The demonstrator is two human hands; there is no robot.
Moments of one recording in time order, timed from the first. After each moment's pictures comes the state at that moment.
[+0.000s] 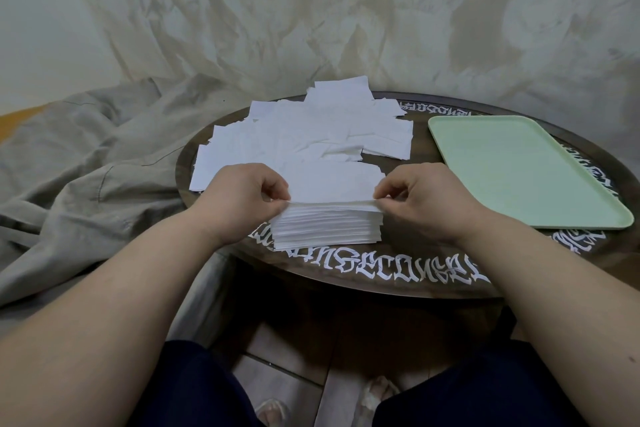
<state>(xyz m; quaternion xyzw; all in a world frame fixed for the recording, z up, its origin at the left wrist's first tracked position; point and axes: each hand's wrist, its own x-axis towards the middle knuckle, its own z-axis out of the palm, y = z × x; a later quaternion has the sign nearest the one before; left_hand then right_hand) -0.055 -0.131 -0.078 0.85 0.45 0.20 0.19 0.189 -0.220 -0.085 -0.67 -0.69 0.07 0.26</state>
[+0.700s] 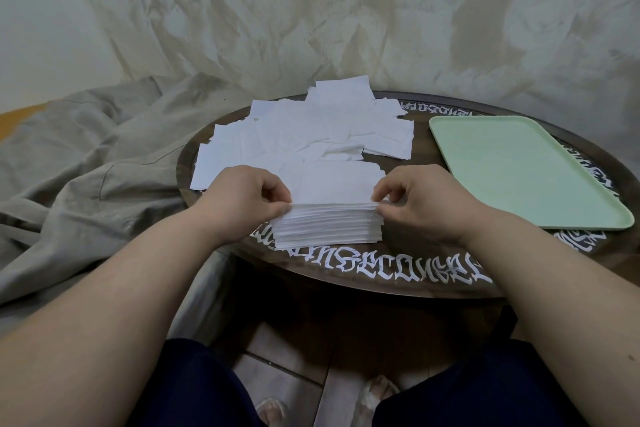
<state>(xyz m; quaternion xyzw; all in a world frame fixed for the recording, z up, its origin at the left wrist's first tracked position) -0.055 -0.134 -0.076 0.84 0.46 0.18 0.22 0.187 -0.221 -0.081 -0.68 -0.70 0.07 0.21</state>
